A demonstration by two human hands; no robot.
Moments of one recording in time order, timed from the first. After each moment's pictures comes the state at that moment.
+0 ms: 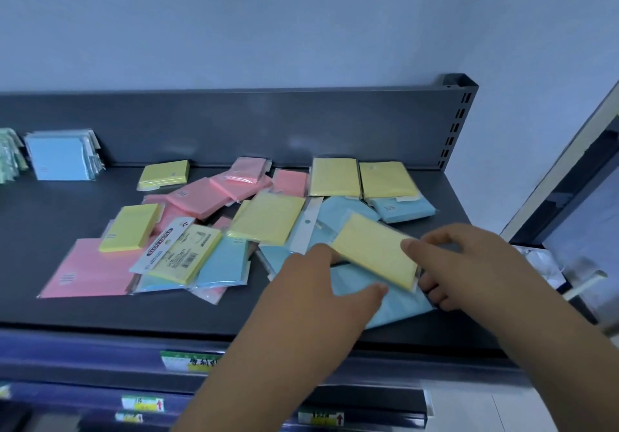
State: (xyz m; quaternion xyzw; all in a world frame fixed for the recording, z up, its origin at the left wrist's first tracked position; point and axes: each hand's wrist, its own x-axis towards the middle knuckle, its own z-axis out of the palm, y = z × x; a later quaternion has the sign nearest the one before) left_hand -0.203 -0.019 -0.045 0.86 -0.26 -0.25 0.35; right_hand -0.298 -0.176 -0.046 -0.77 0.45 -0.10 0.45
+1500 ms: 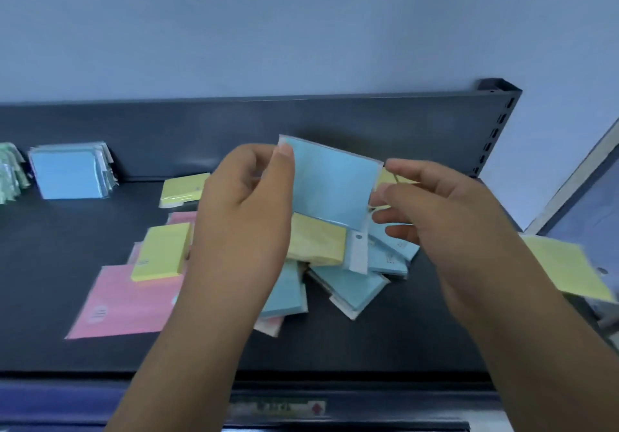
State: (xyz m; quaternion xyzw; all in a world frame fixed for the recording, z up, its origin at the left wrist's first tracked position) left_hand -0.097 0.013 -0.012 0.72 -0.21 -0.06 0.65; right_hand -0.201 -0.121 -0.022 -0.66 0.34 -0.28 0.60
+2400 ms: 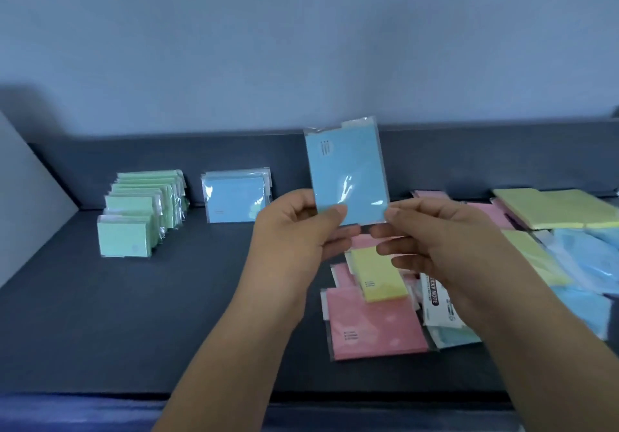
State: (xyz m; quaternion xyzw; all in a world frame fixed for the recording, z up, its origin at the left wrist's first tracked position) left_hand 0.084 0.187 -0.020 0.60 -0.17 -0.27 0.73; right_hand -0.028 0.068 -0.015 -0.64 0.34 -0.23 0.65
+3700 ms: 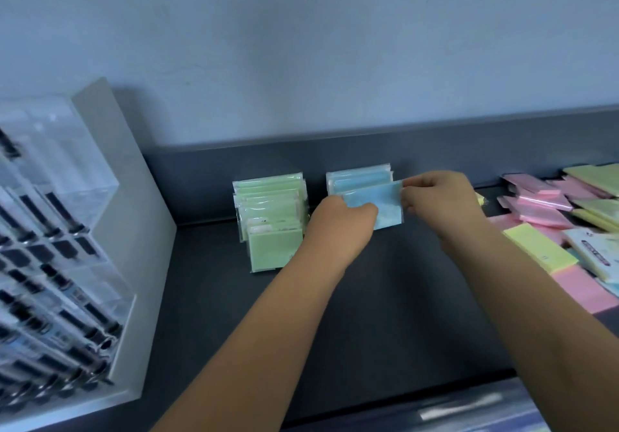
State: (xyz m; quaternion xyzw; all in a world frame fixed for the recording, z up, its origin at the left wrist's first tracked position) left_hand 0.277 0.312 -0.029 0.75 -0.28 -0.31 0.50; right_hand 0.183 0.176 -0.048 -0.68 0.50 -0.33 0.41
